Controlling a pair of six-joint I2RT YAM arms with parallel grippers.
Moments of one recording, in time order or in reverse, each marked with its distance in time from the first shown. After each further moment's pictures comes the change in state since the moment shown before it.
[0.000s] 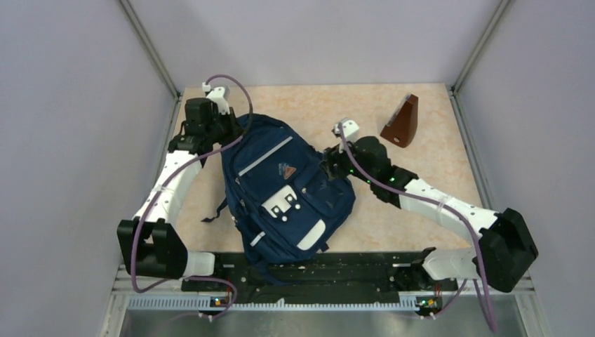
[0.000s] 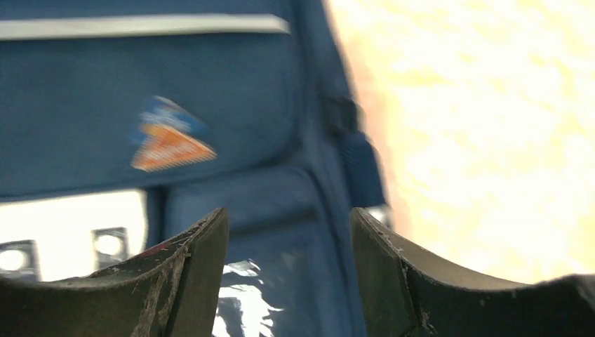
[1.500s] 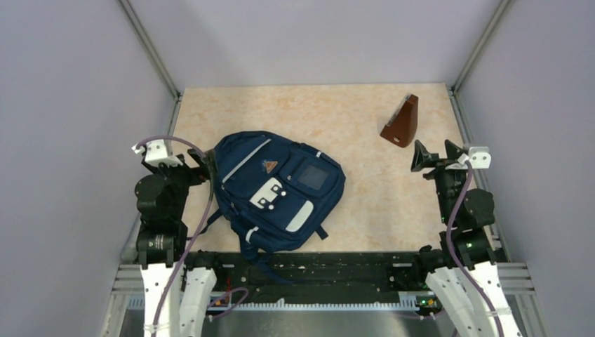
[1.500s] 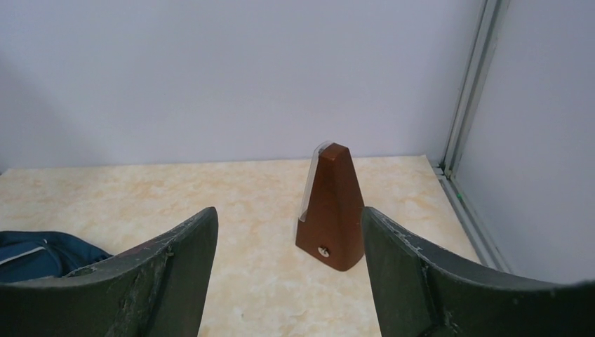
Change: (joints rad) left arm 0.186 -0.834 -0.351 0.037 -0.169 -0.084; right arm -0.592 -0.892 -0.319 0.014 0.156 -0.074
